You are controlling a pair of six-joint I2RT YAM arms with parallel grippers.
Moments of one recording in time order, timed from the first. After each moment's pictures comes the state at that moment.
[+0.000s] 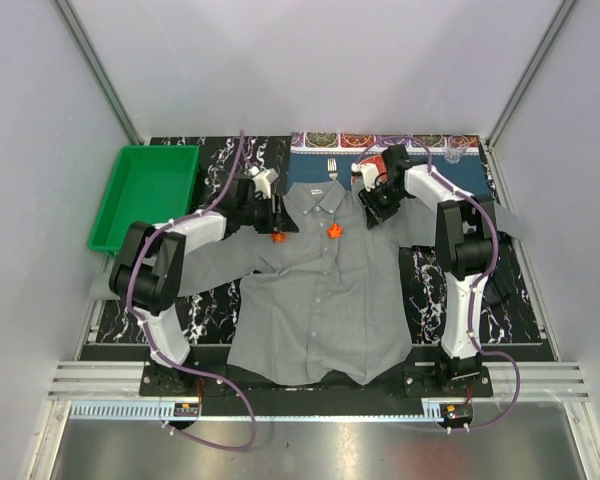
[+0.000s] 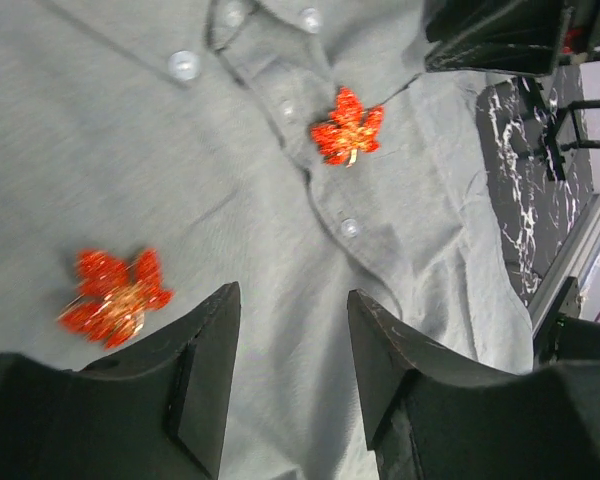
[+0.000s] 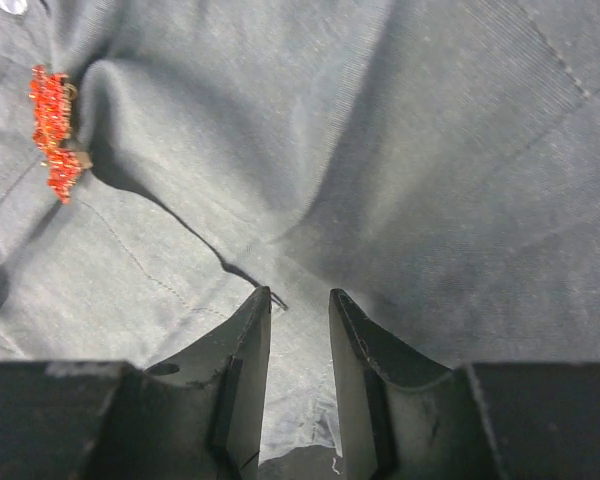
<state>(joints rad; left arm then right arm) -0.35 1.85 1.10 0.03 0.65 -0.39 0.21 2.16 1.68 -0.78 -0.37 -0.45</state>
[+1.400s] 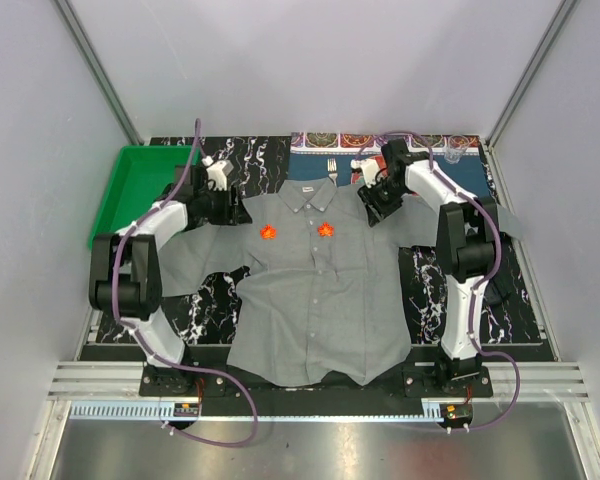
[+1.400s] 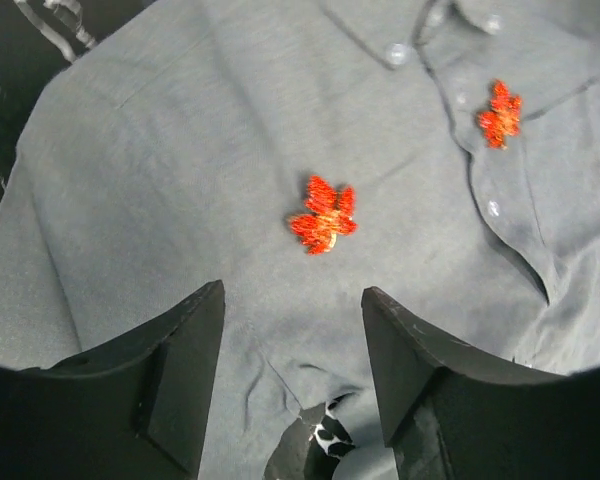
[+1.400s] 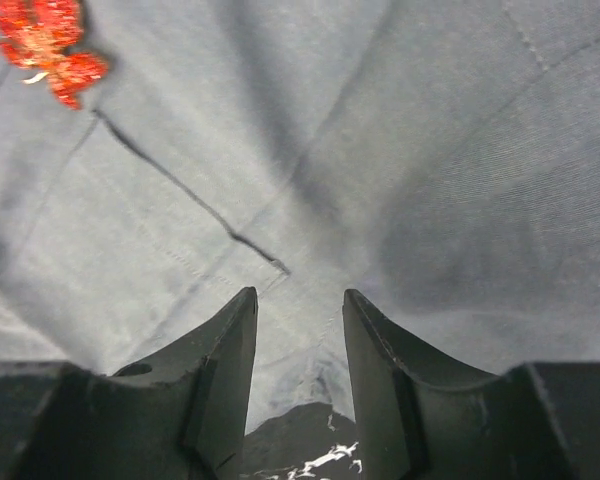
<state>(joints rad) -0.05 1.77 1.14 -0.26 0.57 -0.10 0.22 2.14 1.72 -0.85 -0.30 -0.46</state>
